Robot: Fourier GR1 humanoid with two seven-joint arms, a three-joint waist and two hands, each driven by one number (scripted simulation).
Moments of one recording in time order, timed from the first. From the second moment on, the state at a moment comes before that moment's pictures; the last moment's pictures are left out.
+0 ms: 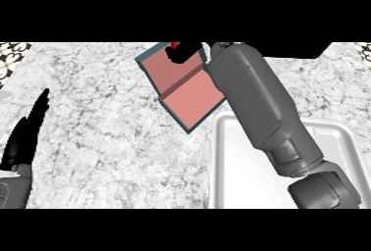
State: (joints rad) left arm -0.15 0.36 0.14 -1.33 -0.23 0.09 0.06; right arm -1.27 0.00 -0.04 -0.64 0.72 -0.11 0.19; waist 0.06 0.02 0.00
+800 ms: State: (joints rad) left arm -0.22 0.34 0.11 -1.32 -0.25 0.08 0.08; right arm -1.37 0.00 -0.10 -0.26 0.59 -0.30 0.11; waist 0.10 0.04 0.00
